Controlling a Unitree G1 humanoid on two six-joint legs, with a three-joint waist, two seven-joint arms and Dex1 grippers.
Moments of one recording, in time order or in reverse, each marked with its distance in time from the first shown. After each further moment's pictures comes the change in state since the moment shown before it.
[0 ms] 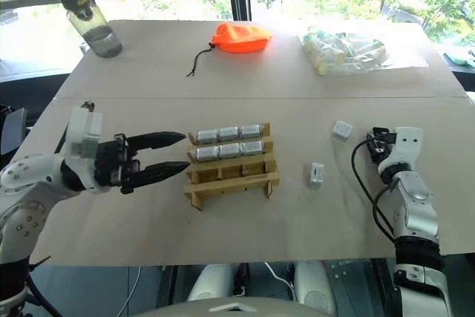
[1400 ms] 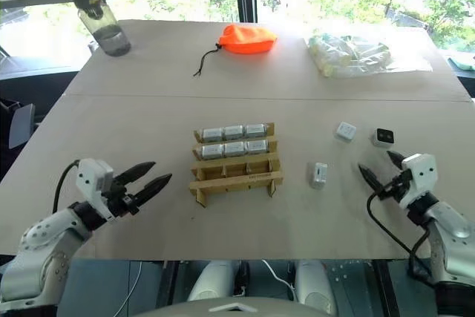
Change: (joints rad) left arm 0.275 -0.245 0.031 0.201 0.331 -0.283 0.189; right arm 0.258 -0.141 -0.040 -0.096 0.112 -0.145 0.358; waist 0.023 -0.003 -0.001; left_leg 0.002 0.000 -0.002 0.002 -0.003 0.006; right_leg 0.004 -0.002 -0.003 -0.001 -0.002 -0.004
